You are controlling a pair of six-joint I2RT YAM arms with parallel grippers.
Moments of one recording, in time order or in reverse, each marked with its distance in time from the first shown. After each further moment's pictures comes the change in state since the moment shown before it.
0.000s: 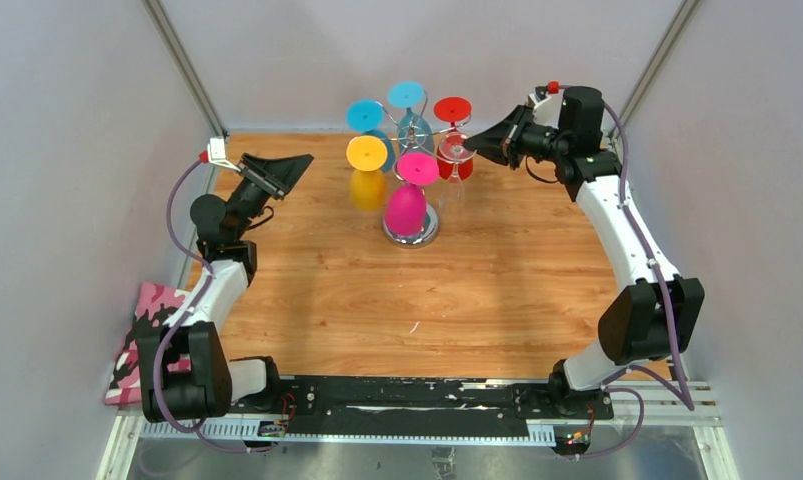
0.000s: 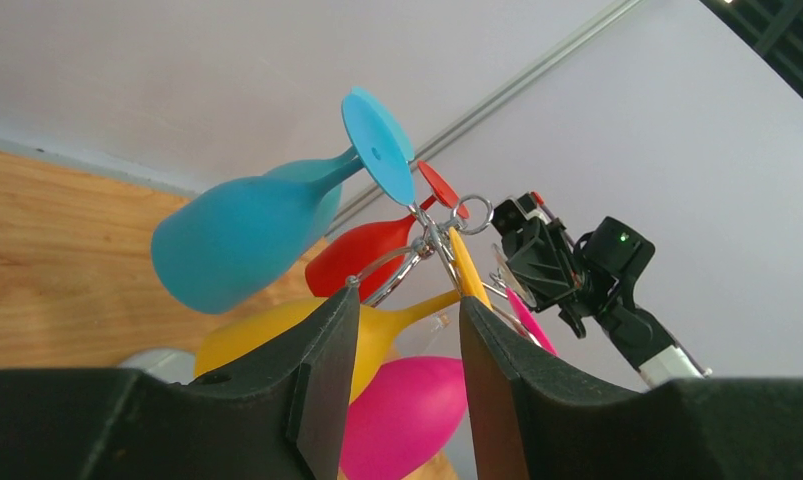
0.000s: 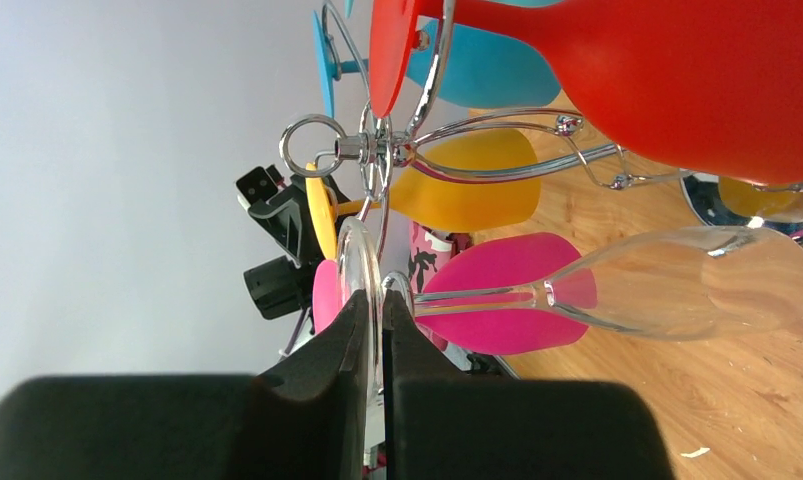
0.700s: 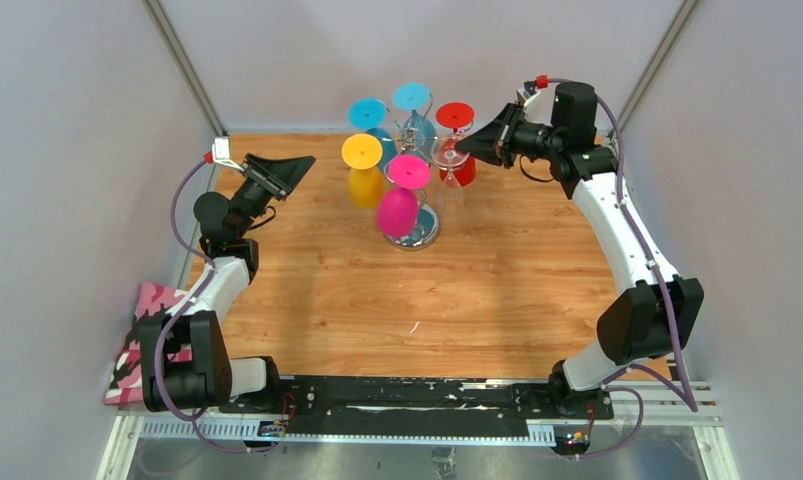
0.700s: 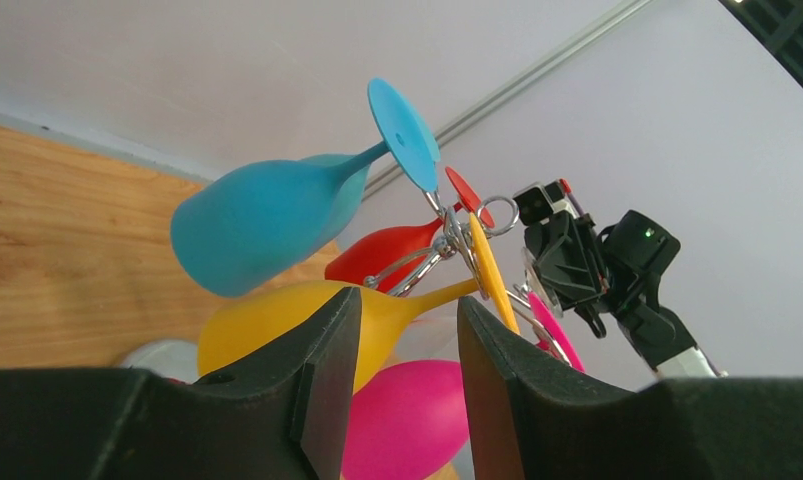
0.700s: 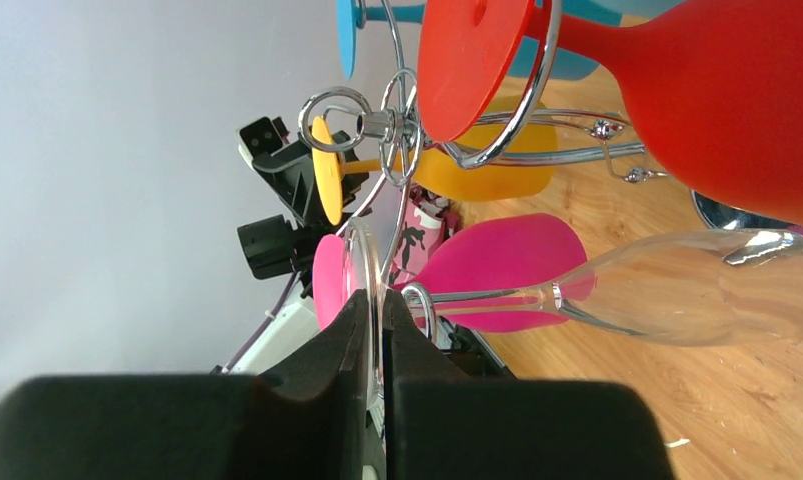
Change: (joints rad) left arm 0.000 0.050 0.000 0.016 0.014 -0.010; right arm 0.049 0.009 0.060 -0.059 -0.016 -0.085
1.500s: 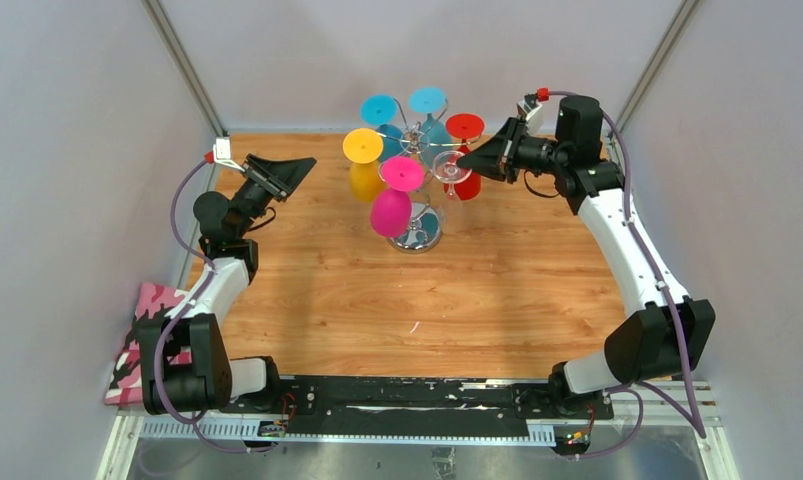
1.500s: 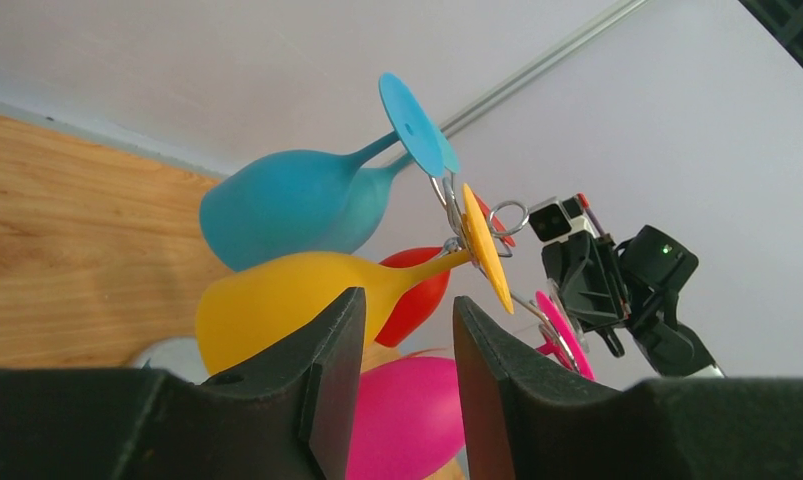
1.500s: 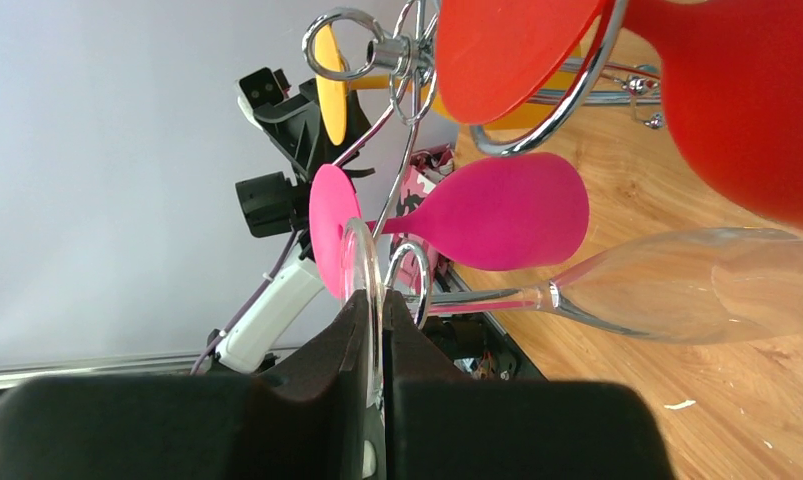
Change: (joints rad) left arm 0.000 -0.012 0.000 -0.031 0.012 0.015; right arm 0.006 -0.103 -0.111 -0.013 -0.039 -0.023
